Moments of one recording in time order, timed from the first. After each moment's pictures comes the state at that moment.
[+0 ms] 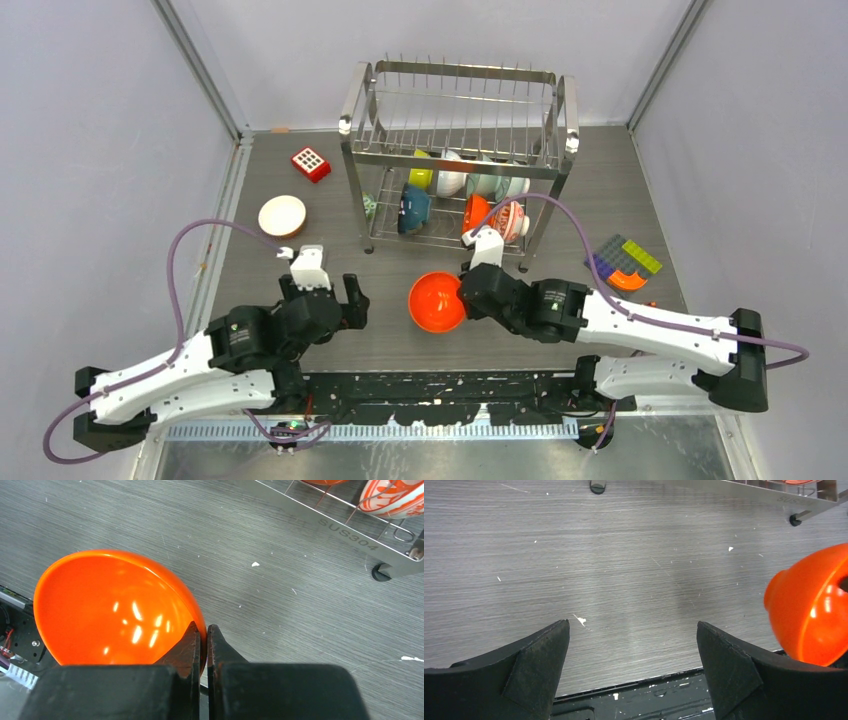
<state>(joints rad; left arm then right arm) -1.20 0.65 0.80 -0.98 -0.72 -0.93 1.22 1.08 0.95 -0.64 0.53 0.69</state>
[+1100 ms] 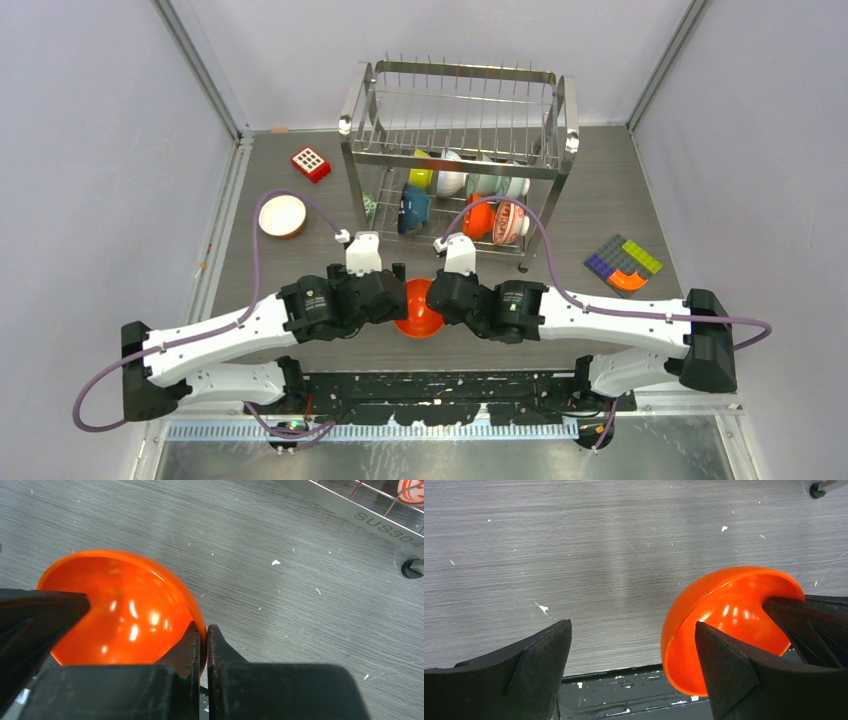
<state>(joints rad) -1.20 1.04 0.99 -0.97 -0.63 -1.02 1.29 1.29 1.02 -0.62 0.59 0.77</state>
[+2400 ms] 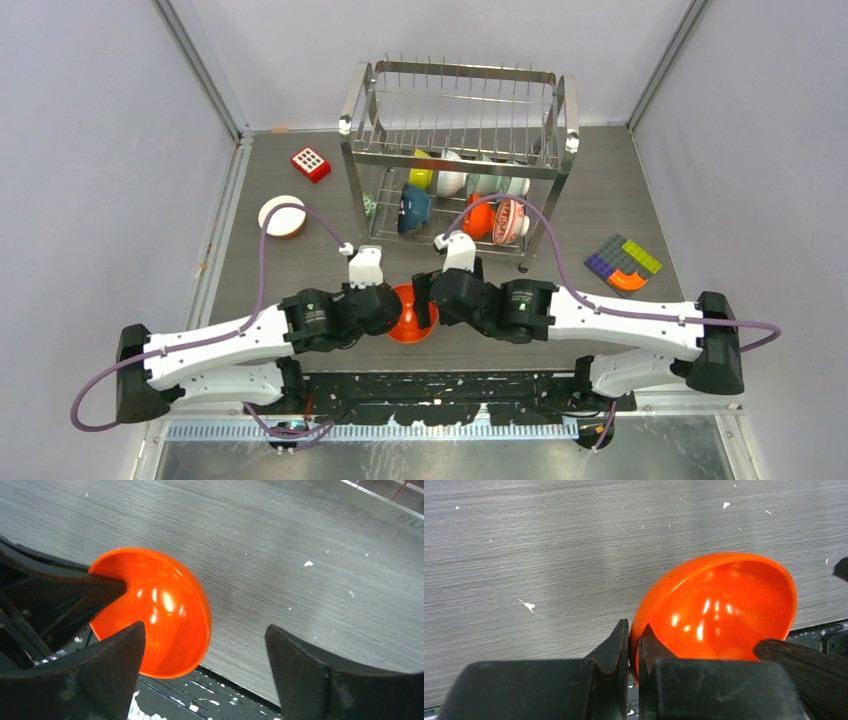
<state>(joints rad) -1.23 1.00 0.84 -0.84 -0.58 -1.00 1.30 1.26 1.04 -0.59 0.51 0.79</state>
